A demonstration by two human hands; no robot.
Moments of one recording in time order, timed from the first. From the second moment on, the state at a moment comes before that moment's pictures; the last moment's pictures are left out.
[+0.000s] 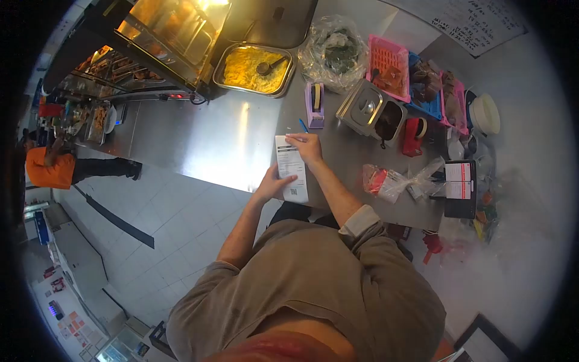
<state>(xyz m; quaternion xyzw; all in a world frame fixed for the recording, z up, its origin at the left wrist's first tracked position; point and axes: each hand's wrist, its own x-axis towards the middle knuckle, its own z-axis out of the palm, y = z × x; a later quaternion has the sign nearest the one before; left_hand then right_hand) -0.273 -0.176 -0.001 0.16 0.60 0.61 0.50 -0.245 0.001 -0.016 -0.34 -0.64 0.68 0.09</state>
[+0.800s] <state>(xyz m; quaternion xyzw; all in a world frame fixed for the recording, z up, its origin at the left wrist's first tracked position) -0.253 -0.247 0.012 -0.16 0.34 0.83 0.41 -0.260 0.063 -0.065 -0.45 -0.48 0.70 0.27</state>
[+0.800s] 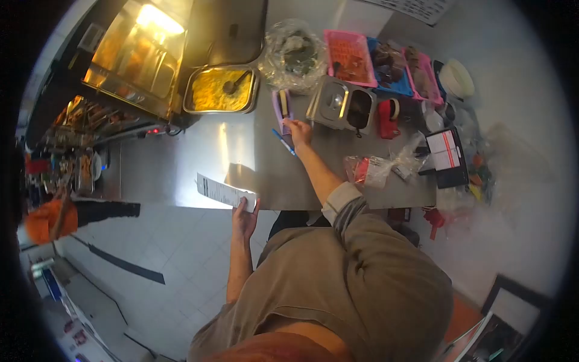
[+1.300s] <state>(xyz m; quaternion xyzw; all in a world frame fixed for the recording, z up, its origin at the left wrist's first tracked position) -0.219 -0.166 -0.035 -0.13 0.35 0.82 0.43 -0.131 0.020 0.018 -0.25 -0.52 0.81 0.00</state>
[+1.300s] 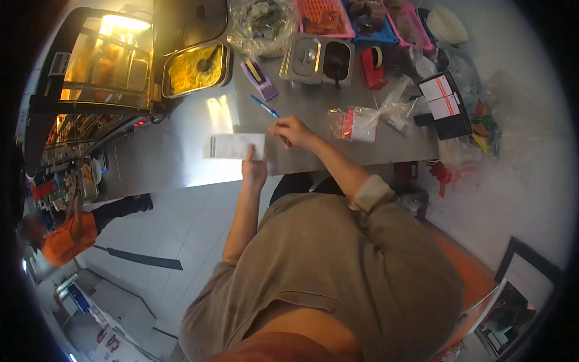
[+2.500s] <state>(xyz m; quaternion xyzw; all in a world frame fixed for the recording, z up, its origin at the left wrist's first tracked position) -0.177 0.018 -0.091 0.08 0.59 0.57 0.57 0.154 0.044 -0.067 -0.51 -0.50 0.67 0.22</state>
